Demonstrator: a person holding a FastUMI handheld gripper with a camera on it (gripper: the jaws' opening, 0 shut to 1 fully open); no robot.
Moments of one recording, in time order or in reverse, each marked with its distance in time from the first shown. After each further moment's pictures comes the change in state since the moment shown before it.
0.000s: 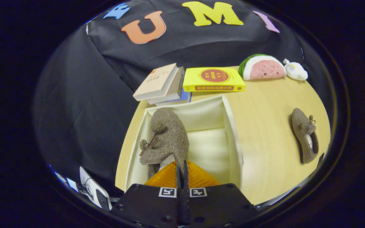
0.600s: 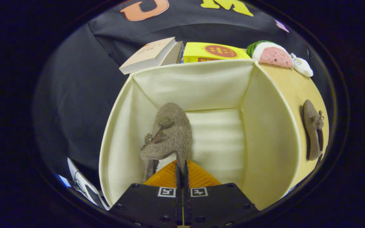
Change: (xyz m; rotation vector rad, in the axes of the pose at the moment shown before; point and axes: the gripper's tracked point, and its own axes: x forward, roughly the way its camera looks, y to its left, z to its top) arm 0.061 0.006 -0.026 -0.038 0.152 -0.102
